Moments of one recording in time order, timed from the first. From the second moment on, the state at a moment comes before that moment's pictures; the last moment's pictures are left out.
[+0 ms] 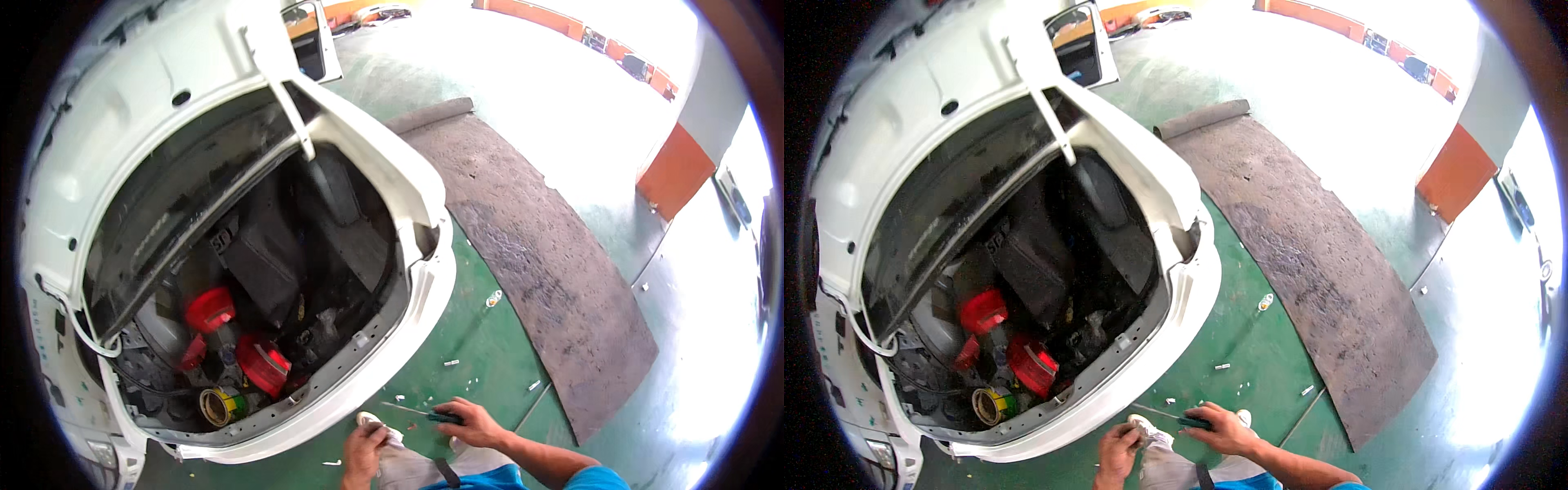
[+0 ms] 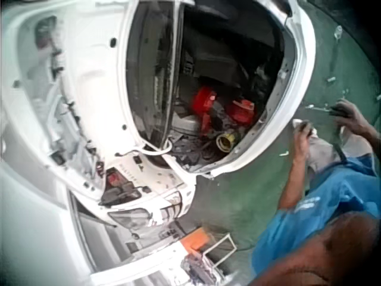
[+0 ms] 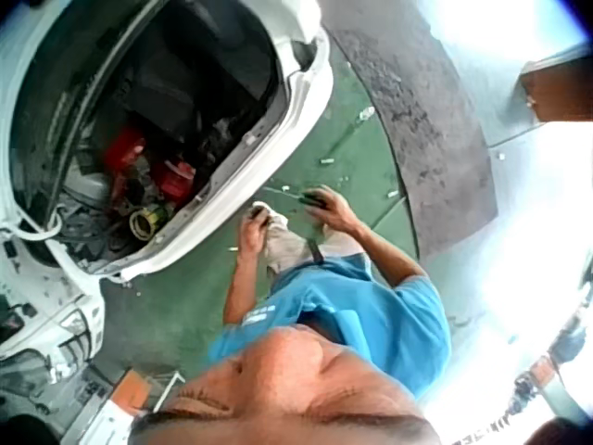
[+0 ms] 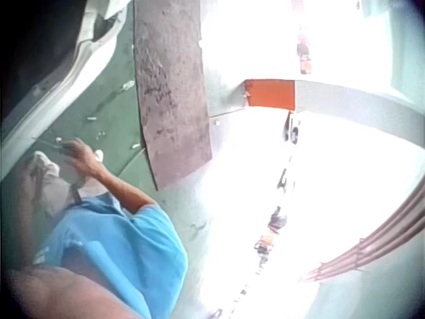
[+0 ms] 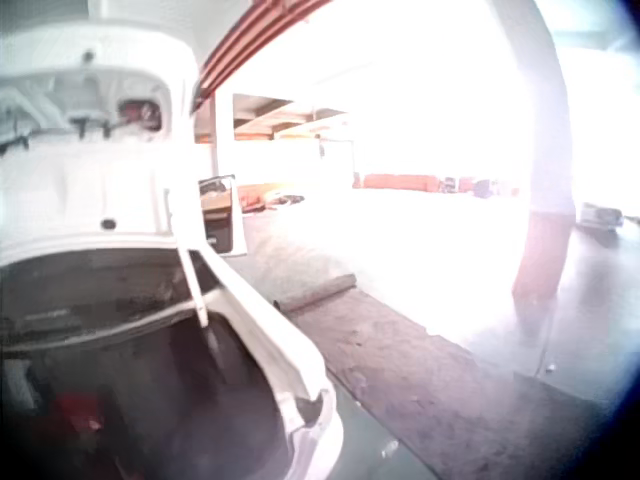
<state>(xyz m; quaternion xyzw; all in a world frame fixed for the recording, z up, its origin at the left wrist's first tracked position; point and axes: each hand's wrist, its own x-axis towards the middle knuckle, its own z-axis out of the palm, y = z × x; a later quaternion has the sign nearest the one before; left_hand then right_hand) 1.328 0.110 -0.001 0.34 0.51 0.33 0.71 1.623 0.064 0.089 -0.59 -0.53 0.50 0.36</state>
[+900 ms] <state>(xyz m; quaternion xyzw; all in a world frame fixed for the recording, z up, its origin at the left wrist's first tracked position) 1.597 0.238 0.135 0.31 0.30 0.35 0.83 1.851 0.086 0.196 -0.60 -0.47 0.43 0.48</state>
